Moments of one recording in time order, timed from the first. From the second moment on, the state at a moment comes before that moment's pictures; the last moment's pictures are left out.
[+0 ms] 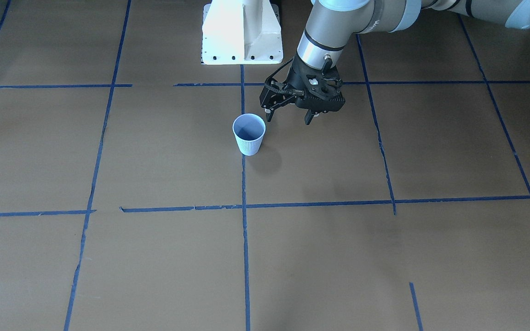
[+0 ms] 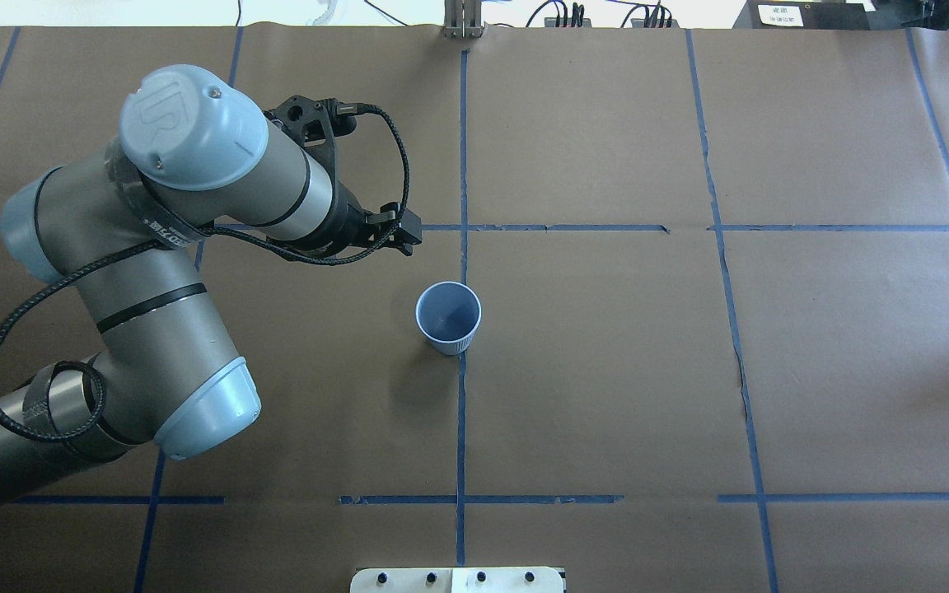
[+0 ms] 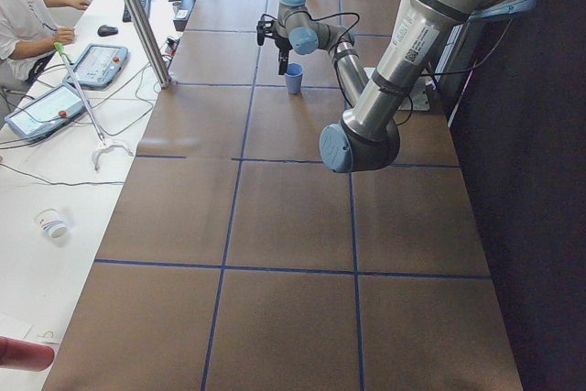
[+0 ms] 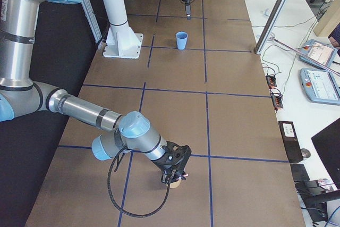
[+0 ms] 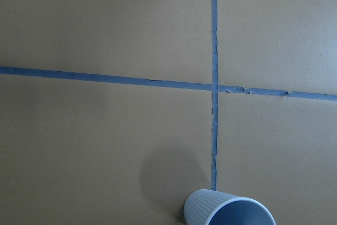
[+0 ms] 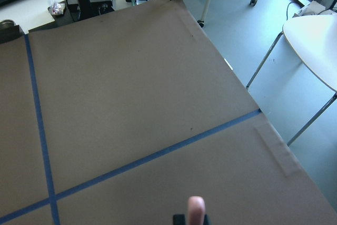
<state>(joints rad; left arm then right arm) -0.64 -2.21 -1.86 -1.63 -1.94 -1.27 1.80 -1.85 1.63 -0.81 2.09 0.55</state>
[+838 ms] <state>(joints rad) -0.68 -2.19 -1.88 -1.63 -1.94 -1.26 1.72 -1.75 1.81 -0.89 2.32 0.70</state>
